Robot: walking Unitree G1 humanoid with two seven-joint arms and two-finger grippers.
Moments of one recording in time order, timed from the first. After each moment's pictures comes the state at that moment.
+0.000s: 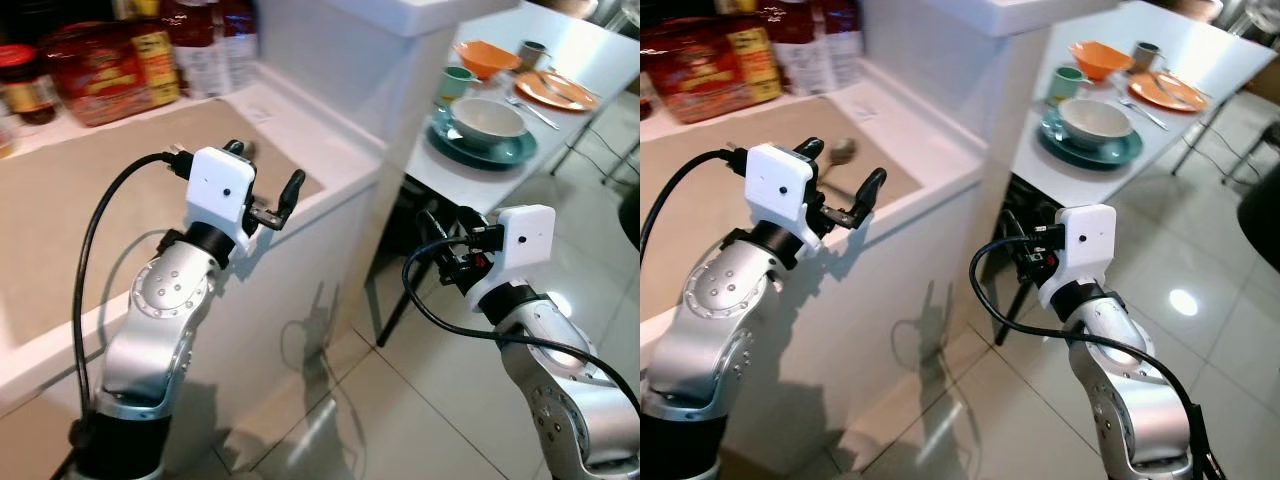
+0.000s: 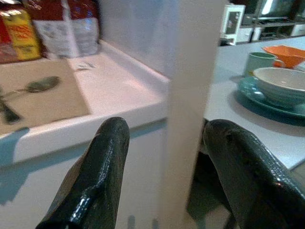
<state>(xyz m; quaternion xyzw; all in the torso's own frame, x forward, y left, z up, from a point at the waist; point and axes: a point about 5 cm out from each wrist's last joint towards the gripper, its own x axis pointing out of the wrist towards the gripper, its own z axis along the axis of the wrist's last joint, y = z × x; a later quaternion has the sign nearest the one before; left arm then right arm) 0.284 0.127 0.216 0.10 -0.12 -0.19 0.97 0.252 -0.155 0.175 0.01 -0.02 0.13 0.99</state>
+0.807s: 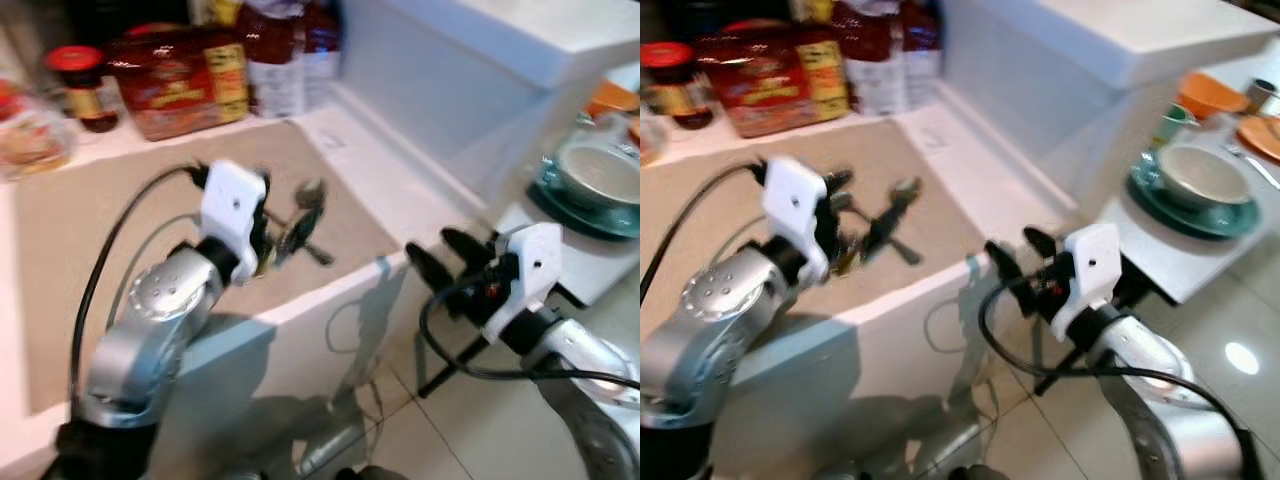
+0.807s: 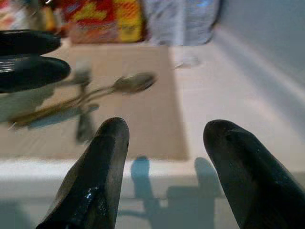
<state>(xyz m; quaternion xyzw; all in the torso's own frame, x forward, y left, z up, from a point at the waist) 0.274 0.127 0.197 0.08 0.00 -0.29 0.95 0.224 -0.162 0.175 0.00 0.03 0.28 0.96</state>
